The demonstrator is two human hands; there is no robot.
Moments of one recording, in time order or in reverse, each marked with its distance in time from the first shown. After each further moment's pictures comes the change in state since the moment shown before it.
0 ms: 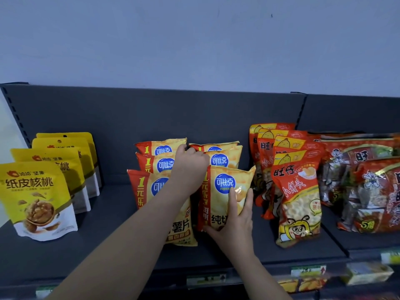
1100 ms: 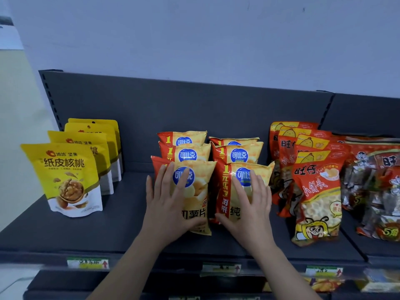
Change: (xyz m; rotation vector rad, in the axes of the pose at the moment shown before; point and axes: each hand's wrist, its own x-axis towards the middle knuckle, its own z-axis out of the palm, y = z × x) left_hand -0.153 -0.039 0.051 -0.332 0.160 -0.235; right_hand 0.005 -0.019 -0.022 -0.193 0.149 -0.401
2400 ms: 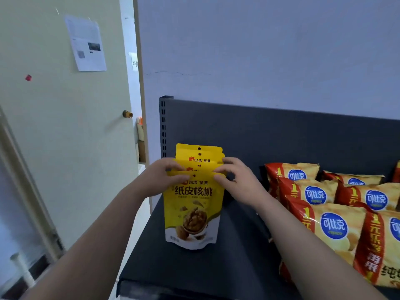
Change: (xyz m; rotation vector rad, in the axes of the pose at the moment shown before) left_hand 0.079 -0.336 -0.147 -0.612 -0.326 -0.244; right_hand 0.192 -0.294 0.101 0.551 -0.480 -0.050
